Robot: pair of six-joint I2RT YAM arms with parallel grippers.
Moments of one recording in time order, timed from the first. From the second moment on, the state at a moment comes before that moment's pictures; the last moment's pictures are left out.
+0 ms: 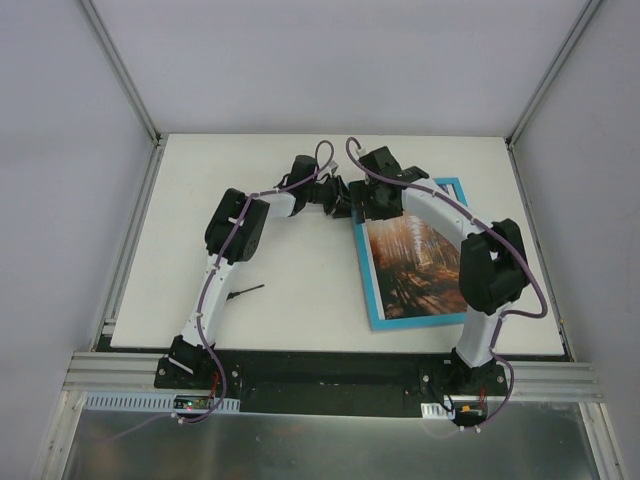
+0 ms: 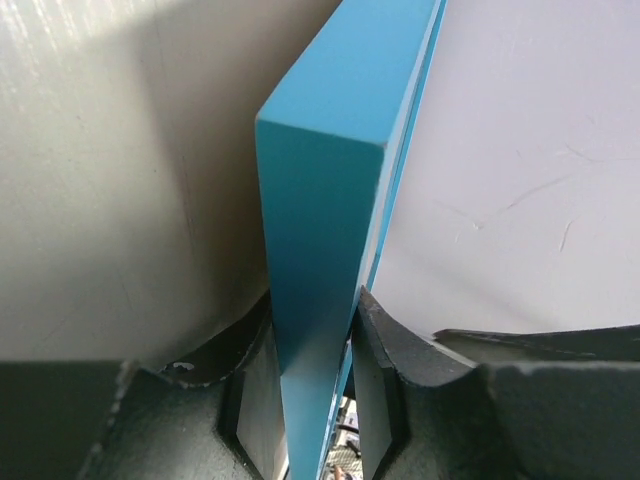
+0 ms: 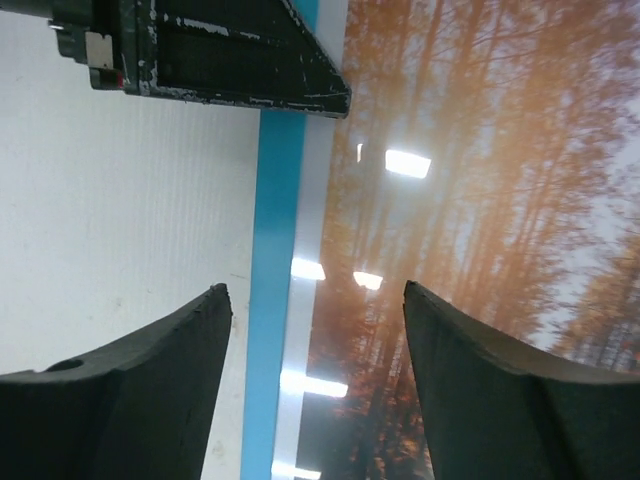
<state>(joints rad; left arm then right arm) -0.44 2.53 1.76 0.26 0.96 -1.21 0.52 1.88 1.52 -0.72 0.05 0.27</state>
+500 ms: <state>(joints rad) -0.39 2.45 1.69 0.30 0.98 -1.29 0.74 1.74 1.40 -0.66 0.39 0.01</state>
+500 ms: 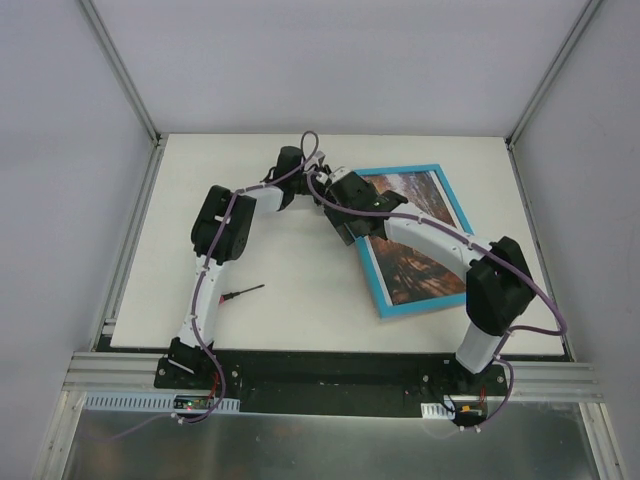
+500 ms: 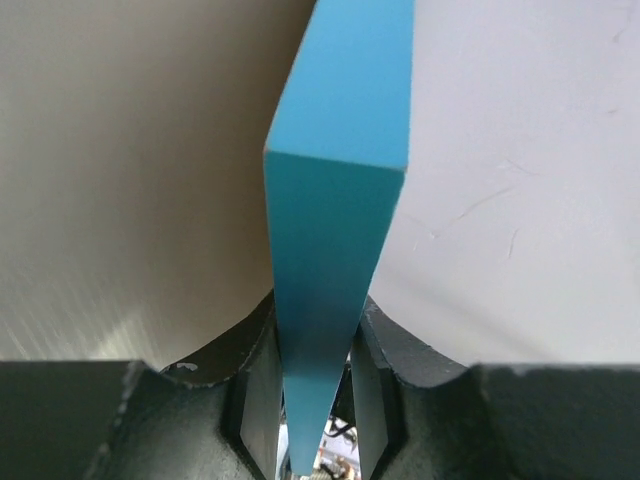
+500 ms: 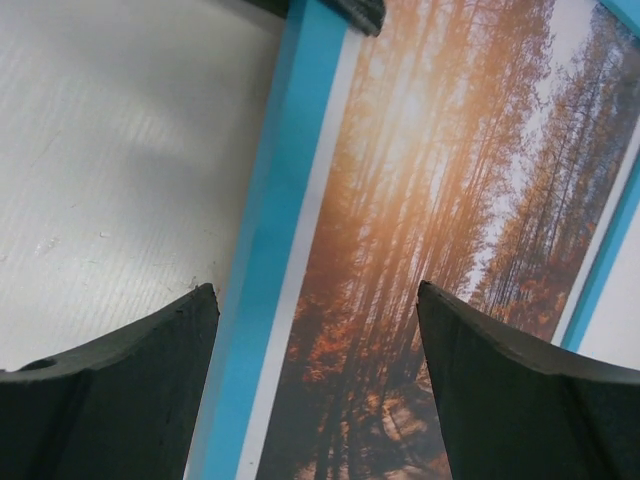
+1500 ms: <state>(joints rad) -0.32 2.24 1.59 0.27 0.93 -1.31 0.96 1.81 1.36 -0.51 0.79 -0.29</state>
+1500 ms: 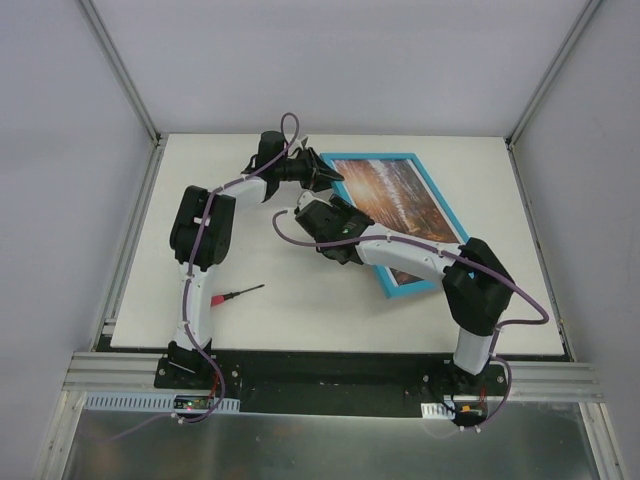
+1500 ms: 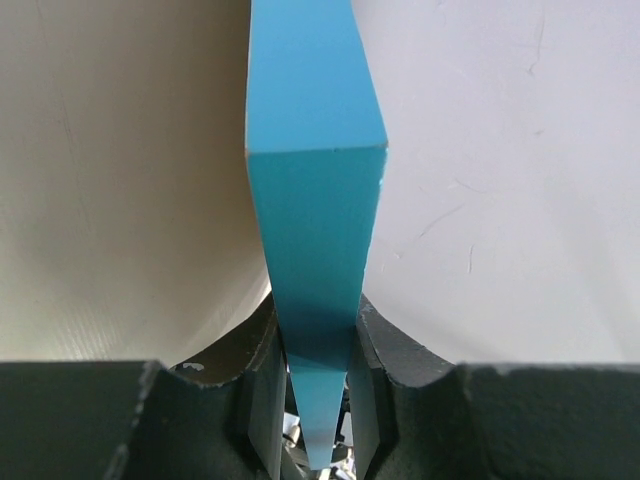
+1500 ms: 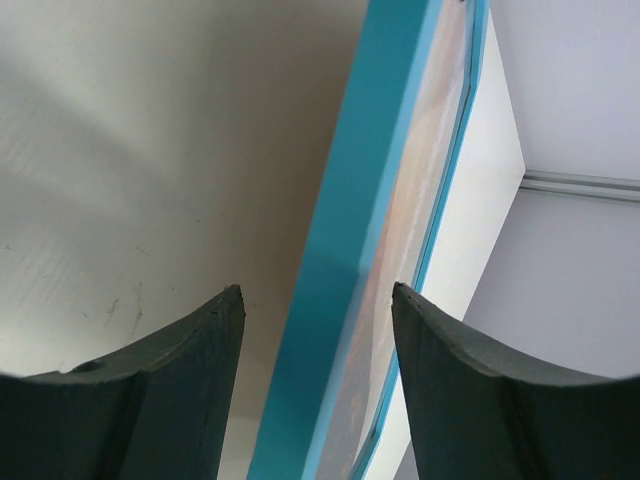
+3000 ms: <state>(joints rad) -0.15 2.13 1.58 0.33 0.95 -1.32 0.95 1.83 1.43 -0.45 0.92 -0.44</state>
